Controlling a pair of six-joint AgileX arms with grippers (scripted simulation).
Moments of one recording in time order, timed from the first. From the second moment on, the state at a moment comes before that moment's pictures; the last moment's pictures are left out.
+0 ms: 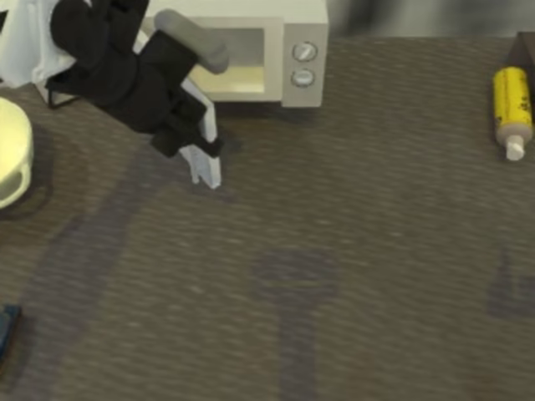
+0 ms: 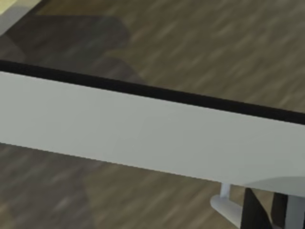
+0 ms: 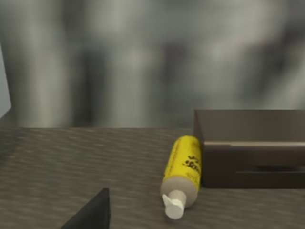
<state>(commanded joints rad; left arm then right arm) -0.37 1.79 1.39 -0.68 0.21 0.37 0.00 0.00 0.00 0.00 0.00 0.00</state>
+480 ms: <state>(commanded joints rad) -0.30 1.76 1.37 -0.73 0.29 0.54 0.00 0.00 0.00 0.00 0.00 0.00</state>
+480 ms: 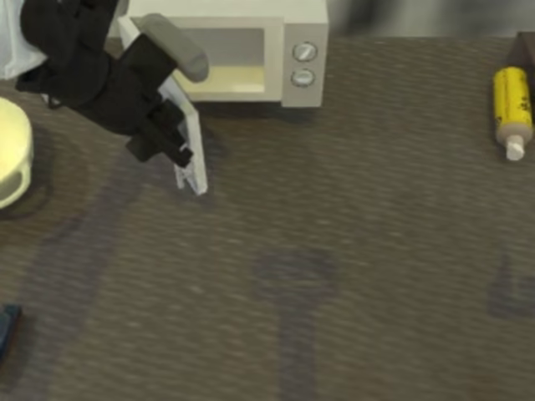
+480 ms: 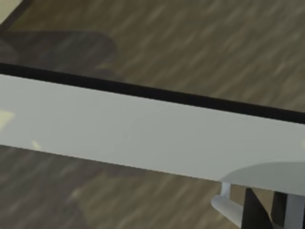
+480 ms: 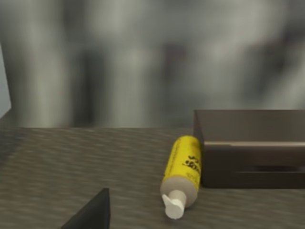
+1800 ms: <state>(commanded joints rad) -0.29 1.76 1.37 -0.73 0.30 0.56 0.00 0.00 0.00 0.00 0.00 0.00</state>
